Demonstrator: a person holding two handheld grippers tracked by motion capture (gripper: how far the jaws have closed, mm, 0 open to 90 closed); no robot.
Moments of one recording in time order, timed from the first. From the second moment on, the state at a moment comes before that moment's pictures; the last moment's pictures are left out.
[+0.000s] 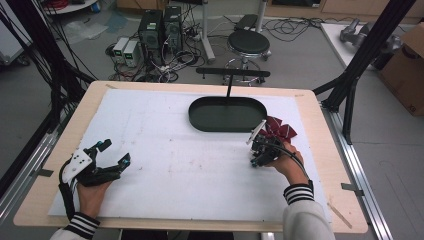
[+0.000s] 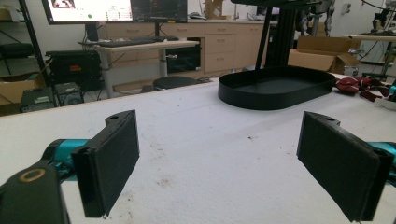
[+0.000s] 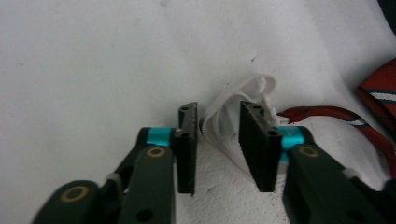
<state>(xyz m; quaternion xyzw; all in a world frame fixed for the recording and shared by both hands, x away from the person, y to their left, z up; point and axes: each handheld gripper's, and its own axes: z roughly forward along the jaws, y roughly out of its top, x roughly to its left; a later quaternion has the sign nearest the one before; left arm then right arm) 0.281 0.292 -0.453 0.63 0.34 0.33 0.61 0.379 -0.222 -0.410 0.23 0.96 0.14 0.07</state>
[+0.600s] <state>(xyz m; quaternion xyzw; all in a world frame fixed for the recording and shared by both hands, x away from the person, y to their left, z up) 0.281 0.292 -0.453 0.63 0.34 0.33 0.61 0.377 -0.227 -0.395 0.26 0.94 0.19 0.09</state>
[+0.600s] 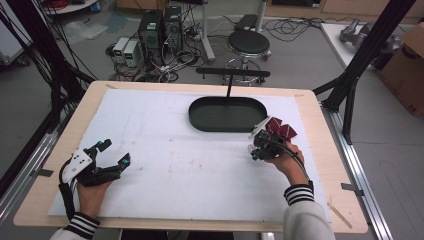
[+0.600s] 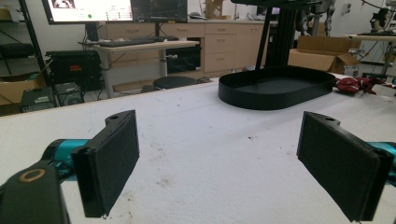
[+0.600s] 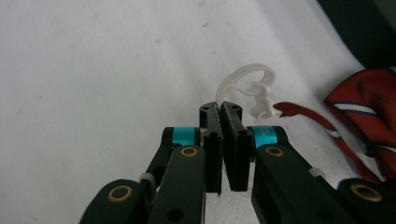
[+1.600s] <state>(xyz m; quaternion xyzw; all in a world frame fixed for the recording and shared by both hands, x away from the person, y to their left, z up) 0.280 0.292 -0.453 0.63 0.34 0.33 0.61 0.360 -0.249 -0.330 0.34 0.77 0.49 0.25</state>
